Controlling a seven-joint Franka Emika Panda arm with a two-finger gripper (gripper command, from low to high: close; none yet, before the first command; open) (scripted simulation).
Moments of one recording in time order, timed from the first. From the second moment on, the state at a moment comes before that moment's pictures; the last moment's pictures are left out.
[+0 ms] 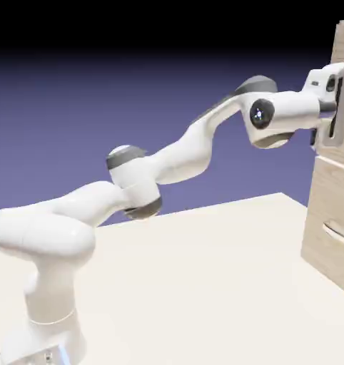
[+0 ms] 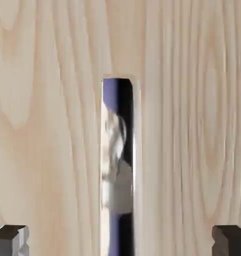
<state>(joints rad) 0.76 1.63 -2.06 -1.57 2.76 2.25 -1.71</state>
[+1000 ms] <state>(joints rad) 1.15 1.72 -2.13 -2.33 2.66 1.89 -1.82</state>
